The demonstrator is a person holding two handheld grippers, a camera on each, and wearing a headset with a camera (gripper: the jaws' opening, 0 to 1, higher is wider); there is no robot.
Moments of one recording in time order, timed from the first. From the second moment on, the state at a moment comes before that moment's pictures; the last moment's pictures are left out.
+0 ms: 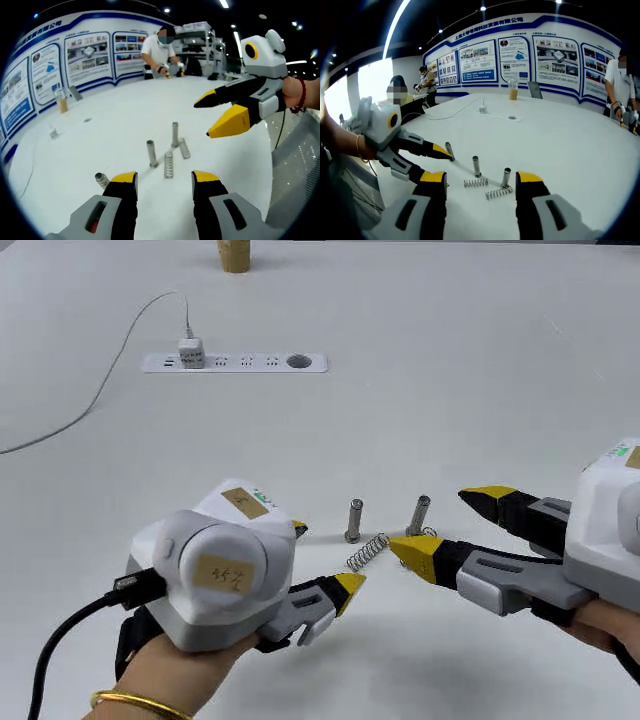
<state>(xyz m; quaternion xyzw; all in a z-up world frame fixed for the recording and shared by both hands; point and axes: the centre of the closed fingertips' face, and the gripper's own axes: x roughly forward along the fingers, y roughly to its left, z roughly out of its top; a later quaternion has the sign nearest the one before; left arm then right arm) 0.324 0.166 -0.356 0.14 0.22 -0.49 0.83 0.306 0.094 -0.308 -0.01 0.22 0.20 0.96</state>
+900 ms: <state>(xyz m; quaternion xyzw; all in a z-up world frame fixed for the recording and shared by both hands) 0.331 0.140 -0.394 0.14 0.25 -0.49 0.82 0.289 0.079 -0.326 0.00 0.24 0.17 0.96</state>
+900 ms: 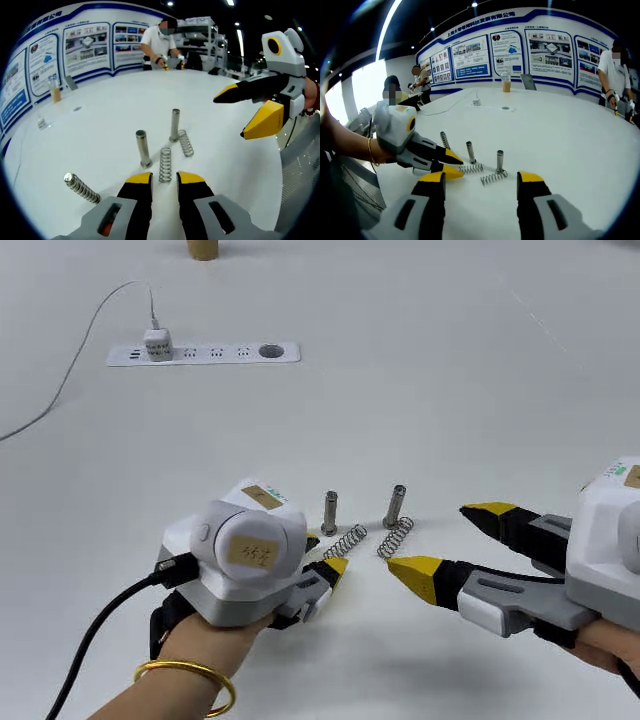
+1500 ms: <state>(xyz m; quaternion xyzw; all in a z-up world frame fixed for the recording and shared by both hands) 0.335 0.134 -0.401 0.16 0.25 -0.50 0.82 0.286 0.076 -0.331 0.02 0.25 0.16 0.96</state>
